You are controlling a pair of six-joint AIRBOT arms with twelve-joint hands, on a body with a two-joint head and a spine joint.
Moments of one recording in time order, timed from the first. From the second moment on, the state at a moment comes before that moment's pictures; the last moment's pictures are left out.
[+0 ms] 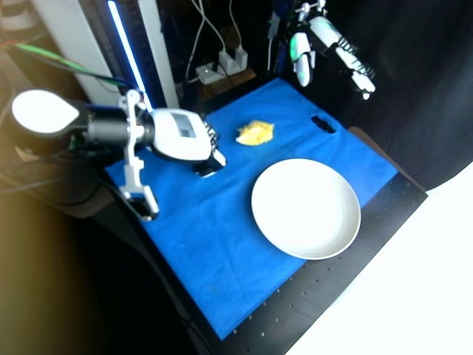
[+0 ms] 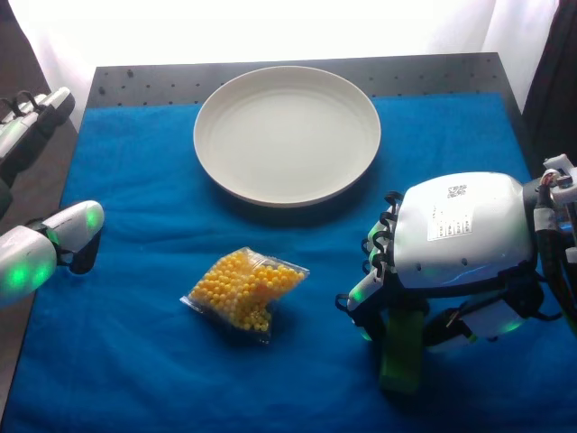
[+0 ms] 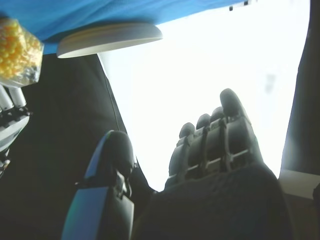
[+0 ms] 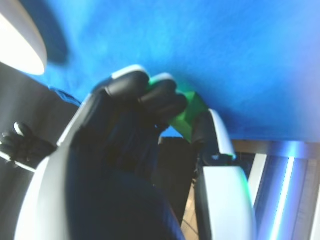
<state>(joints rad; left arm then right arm) 1.24 -0.87 0.83 -0.57 -1.37 1.05 -0.57 -1.08 1.15 -1.51 0.57 0.27</state>
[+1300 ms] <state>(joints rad) 1.26 -0.88 0.83 -0.59 -1.39 1.05 -0.48 -0.97 1.16 -1.21 0.61 0.05</state>
